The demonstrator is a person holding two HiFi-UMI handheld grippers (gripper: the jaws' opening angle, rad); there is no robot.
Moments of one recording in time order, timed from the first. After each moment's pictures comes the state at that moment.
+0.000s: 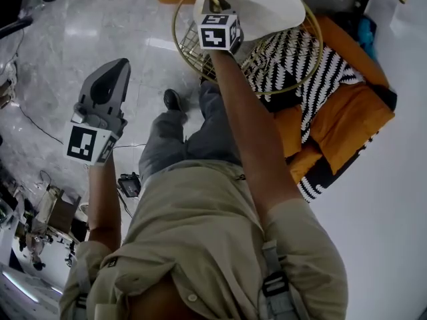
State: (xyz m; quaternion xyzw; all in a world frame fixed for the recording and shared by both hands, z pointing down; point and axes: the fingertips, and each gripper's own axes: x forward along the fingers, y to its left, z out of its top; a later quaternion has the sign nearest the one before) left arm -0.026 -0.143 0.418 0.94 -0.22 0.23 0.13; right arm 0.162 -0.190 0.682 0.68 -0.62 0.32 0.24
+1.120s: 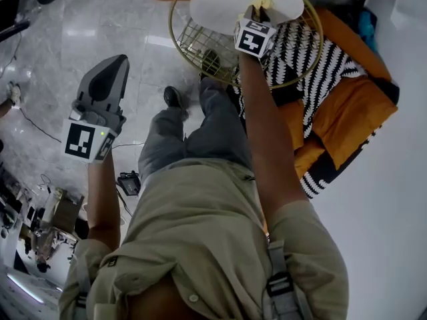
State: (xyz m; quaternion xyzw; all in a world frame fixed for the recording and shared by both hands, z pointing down) left arm -0.014 -0.138 0.425 0.94 -0.21 0.24 0.13; right arm 0.280 -0.095 0.713 0.75 -0.50 0.36 0.24
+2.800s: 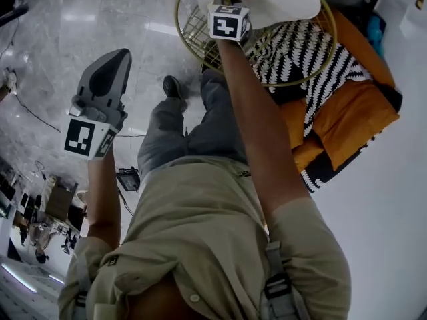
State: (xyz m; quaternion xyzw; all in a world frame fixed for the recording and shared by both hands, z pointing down) left arm -0.035 -0.145 0.453 0.93 -0.23 0.23 0.16; right arm 0.162 -0.163 0.753 0.67 -0.59 0.38 0.25
